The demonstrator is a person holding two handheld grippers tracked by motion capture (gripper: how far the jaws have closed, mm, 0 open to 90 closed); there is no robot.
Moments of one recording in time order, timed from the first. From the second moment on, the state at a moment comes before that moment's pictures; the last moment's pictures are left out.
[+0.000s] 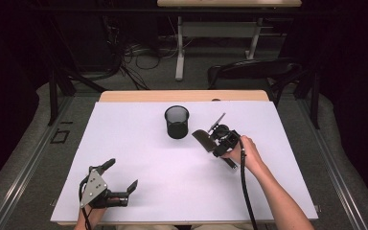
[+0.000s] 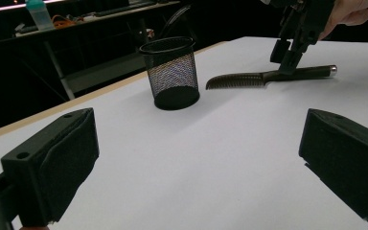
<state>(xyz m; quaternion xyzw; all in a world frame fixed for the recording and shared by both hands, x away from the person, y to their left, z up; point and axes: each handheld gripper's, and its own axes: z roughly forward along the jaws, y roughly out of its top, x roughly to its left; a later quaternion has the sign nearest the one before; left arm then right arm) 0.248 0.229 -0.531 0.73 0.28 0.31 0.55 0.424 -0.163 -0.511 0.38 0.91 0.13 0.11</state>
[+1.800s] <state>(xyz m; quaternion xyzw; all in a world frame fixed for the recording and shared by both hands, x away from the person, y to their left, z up) 0.249 0.230 -0.532 0.73 0.29 0.31 0.55 0.426 -0.174 -0.518 0.43 0.88 0.16 0.08</state>
